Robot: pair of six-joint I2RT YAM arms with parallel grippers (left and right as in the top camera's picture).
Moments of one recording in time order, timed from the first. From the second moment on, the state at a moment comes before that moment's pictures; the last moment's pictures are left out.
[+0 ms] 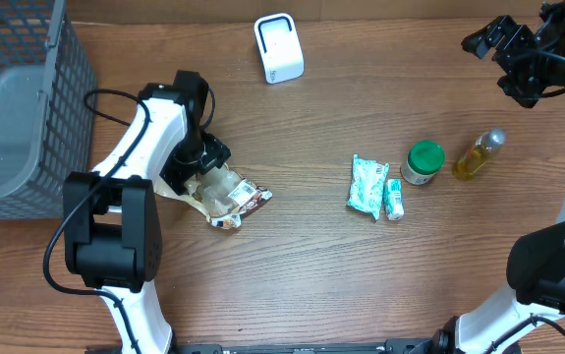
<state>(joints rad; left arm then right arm) -0.15 2.03 1.51 -1.13 0.02 -0.90 -0.28 1.88 1.98 -1.12 -0.42 0.44</state>
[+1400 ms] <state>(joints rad) -0.18 2.03 1.77 -1.20 -0.01 -0.54 -0.28 1.88 1.98 -1.12 -0.42 0.44</state>
